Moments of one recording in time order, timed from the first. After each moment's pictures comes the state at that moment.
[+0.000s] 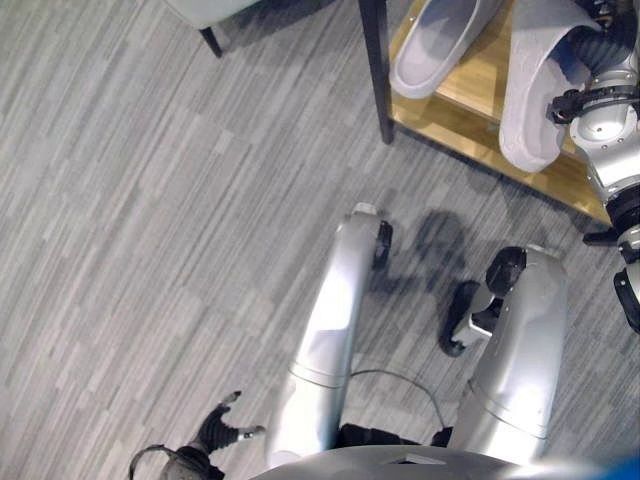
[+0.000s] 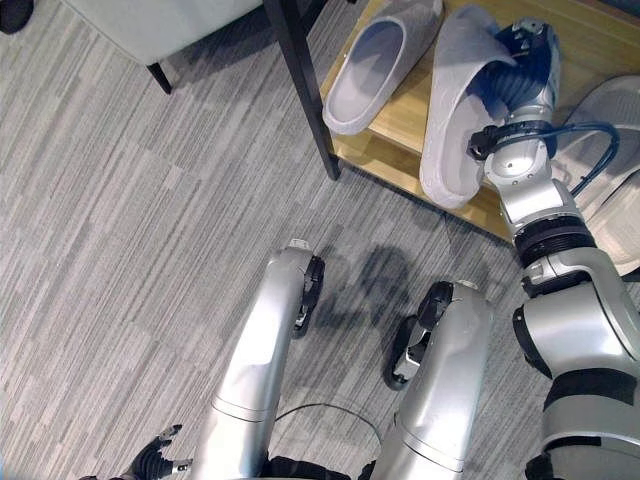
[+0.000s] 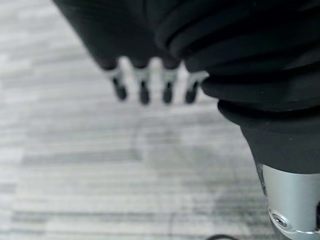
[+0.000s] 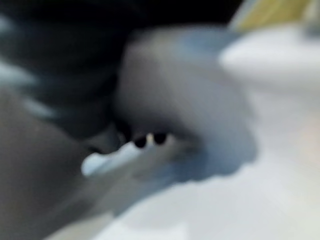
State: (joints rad) left arm 0.20 0.56 -0.62 0.91 -0.22 -0.33 0.19; right arm -1.19 -0.80 0.55 0.94 0.22 -0.22 -0.51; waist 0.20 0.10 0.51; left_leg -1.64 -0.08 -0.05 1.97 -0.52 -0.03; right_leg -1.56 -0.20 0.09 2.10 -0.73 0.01
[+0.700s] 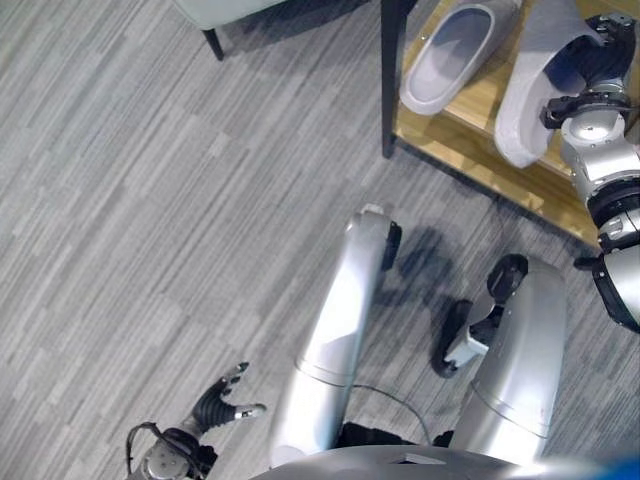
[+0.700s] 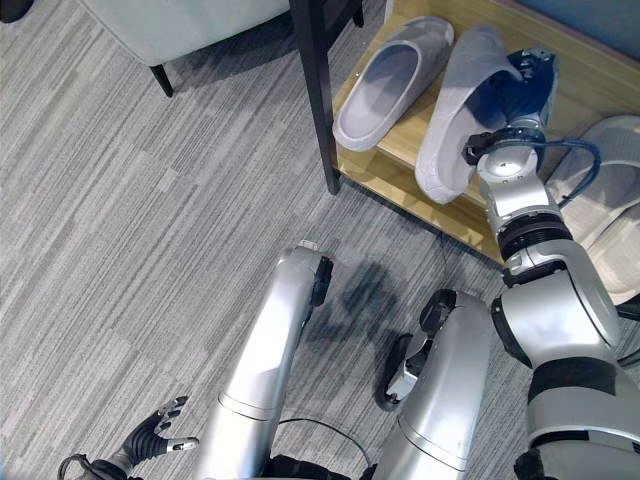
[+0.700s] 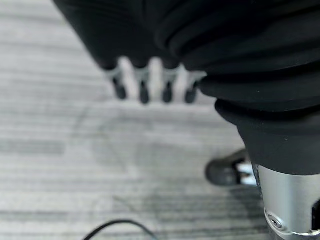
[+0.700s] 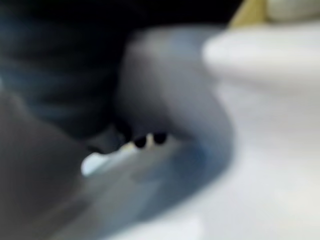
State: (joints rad) left arm 0.30 0.76 -0.62 0.49 -0.35 -0.31 0.15; right arm -1.25 -0.71 0.57 1.09 0.43 -0.19 -0.53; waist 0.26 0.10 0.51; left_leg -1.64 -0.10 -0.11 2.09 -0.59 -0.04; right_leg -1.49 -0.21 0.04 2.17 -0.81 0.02
